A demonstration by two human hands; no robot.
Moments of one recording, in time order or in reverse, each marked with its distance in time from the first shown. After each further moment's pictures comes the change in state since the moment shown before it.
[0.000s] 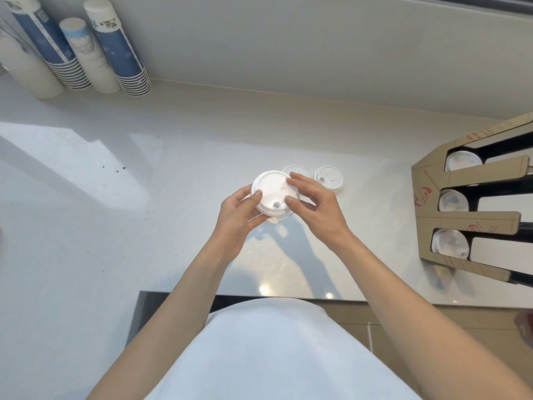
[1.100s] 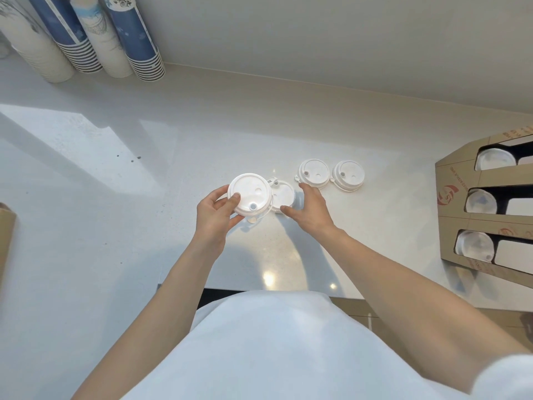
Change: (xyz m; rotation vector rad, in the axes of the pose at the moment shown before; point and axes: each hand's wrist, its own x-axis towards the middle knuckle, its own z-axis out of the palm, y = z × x) left_hand 0.009 0.002 -0.074 0.004 0.318 -0.042; right_hand 0.047 0.065 0.053 -0.586 -0.029 0.318
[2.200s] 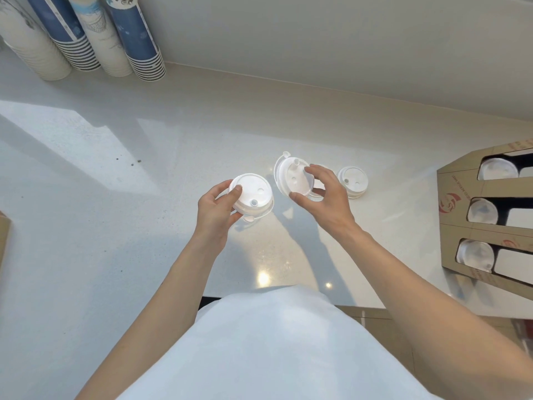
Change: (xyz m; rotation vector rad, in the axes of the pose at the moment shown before) left_hand 0.021 0.022 0.001 -0.074 -0.004 -0.041; right_hand -0.011 -0.036 -0.042 0.292 0.167 -0.241
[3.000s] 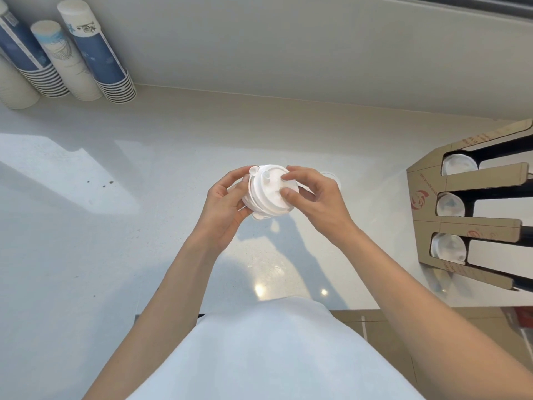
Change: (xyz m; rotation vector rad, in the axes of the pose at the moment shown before) left_hand -0.025 0.019 0.069 0.027 -0.422 0.118; right_hand -0.019 -0.034 -0.049 0.318 -0.075 -0.041
